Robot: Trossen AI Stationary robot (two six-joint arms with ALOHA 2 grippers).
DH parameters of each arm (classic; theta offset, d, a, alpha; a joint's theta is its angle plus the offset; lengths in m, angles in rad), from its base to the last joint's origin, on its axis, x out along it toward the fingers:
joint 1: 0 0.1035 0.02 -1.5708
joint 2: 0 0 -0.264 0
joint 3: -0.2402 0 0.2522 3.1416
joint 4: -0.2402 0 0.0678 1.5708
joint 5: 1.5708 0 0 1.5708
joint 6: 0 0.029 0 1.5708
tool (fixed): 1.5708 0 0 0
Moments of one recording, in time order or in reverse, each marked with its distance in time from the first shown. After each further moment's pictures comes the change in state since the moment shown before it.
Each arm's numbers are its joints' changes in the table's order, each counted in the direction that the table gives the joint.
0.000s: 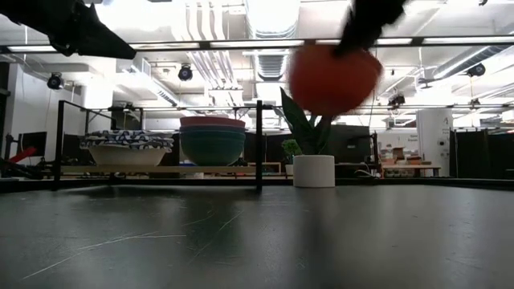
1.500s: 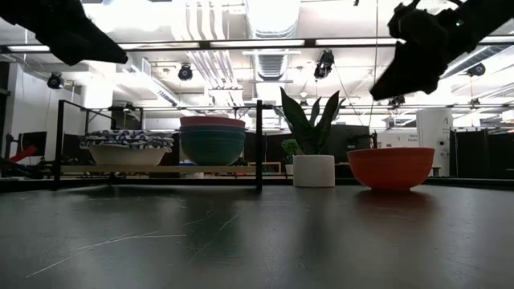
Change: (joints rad) left arm -0.007 -0.009 -0.004 -0.010 0.279 -0.059; right arm -0.035 -0.434 0.533 0.264 0.276 0.270
